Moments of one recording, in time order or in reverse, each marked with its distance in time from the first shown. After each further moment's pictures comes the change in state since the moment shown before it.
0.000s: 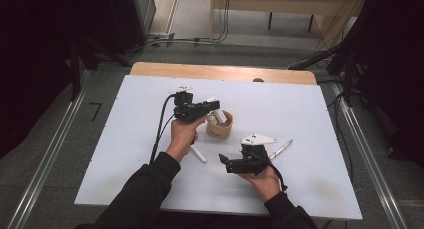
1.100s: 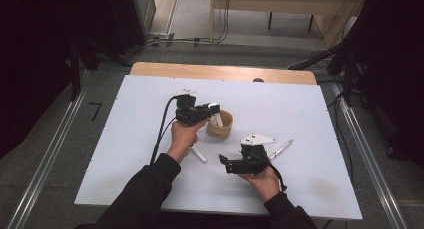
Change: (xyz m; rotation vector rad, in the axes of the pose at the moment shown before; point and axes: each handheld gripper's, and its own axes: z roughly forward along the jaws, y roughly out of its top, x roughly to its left) left arm 0.002 -0.008 0.007 0.048 0.049 0.047; right arm -0.001 -0.002 0.002 0.014 0.002 0.004
